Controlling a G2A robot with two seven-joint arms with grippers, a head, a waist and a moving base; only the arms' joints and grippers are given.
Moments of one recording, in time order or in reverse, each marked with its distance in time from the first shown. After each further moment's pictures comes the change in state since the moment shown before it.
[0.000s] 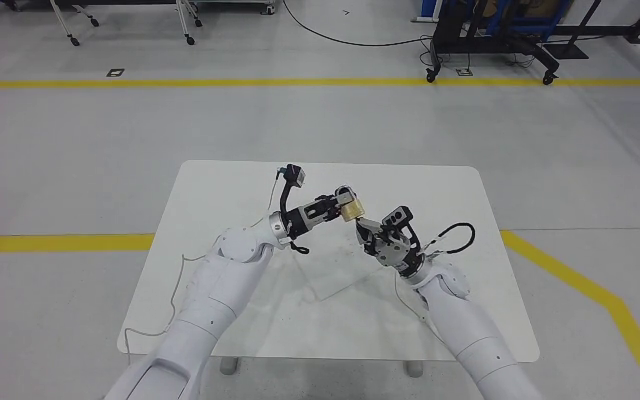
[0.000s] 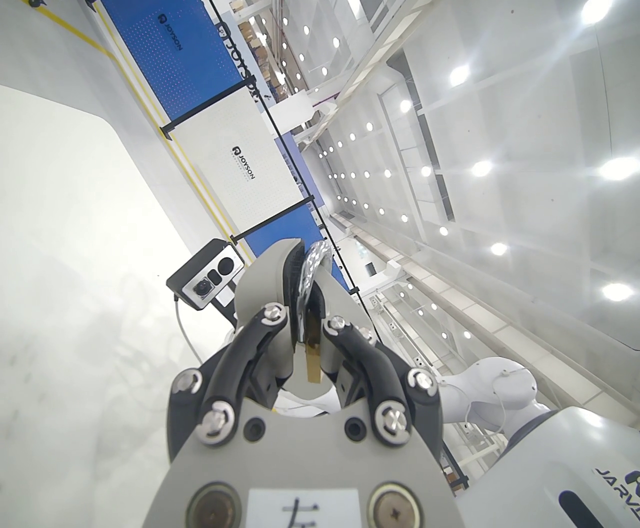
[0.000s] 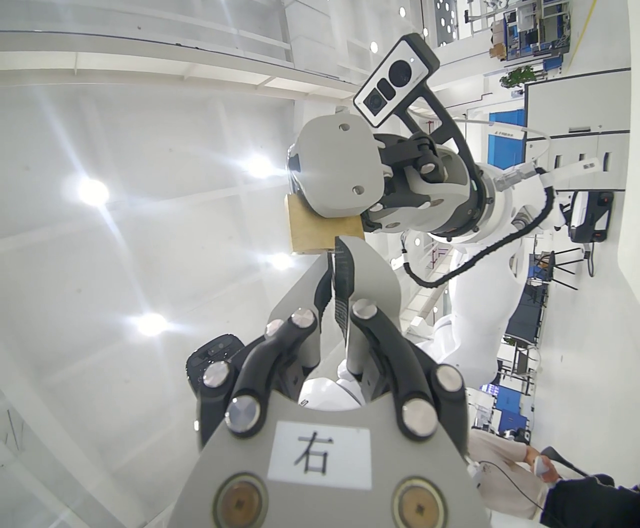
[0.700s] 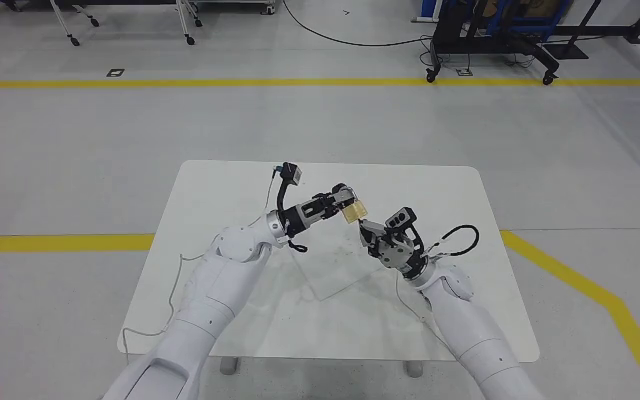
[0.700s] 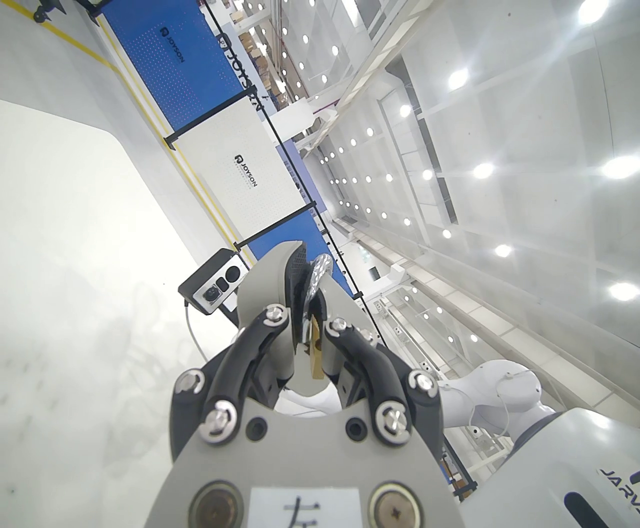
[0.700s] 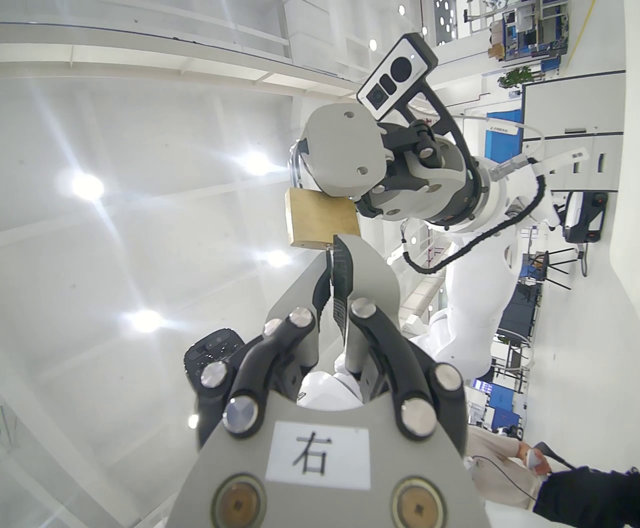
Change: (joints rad) left arm -0.001 0.007 -0.007 -0.001 0.013 -0.015 0.030; right arm -0.011 0.005 0.020 -0.003 -0.033 -0.009 0.010
